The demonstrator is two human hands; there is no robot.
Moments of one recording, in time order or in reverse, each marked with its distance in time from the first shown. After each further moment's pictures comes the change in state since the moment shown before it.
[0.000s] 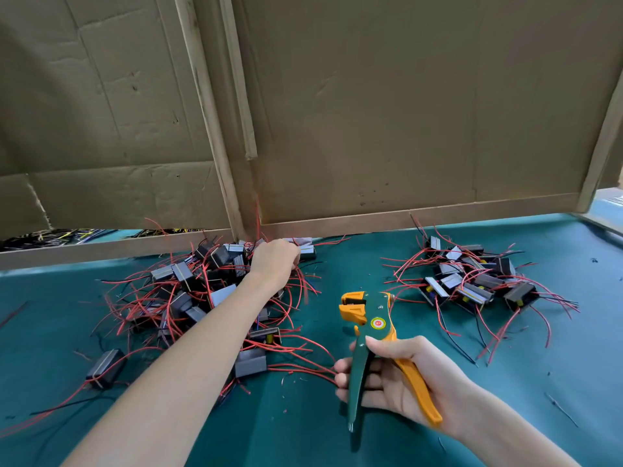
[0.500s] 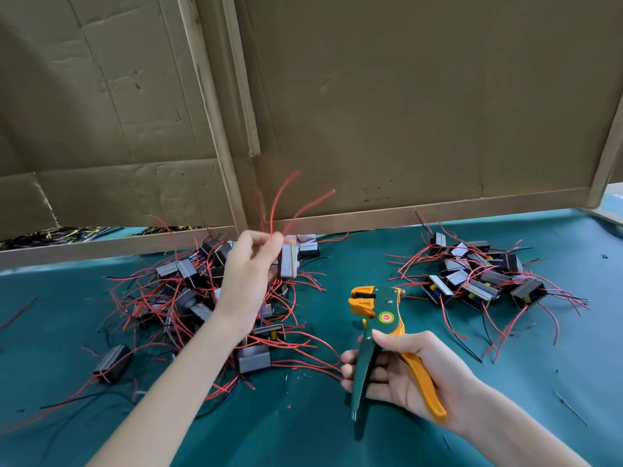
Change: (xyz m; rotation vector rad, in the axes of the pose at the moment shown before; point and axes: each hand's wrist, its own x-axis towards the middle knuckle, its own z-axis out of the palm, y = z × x) left_hand -0.097 0.016 -0.062 -1.626 0.388 -0.325; right_hand 0.002 0.000 -0.003 -0.002 0.003 -0.044
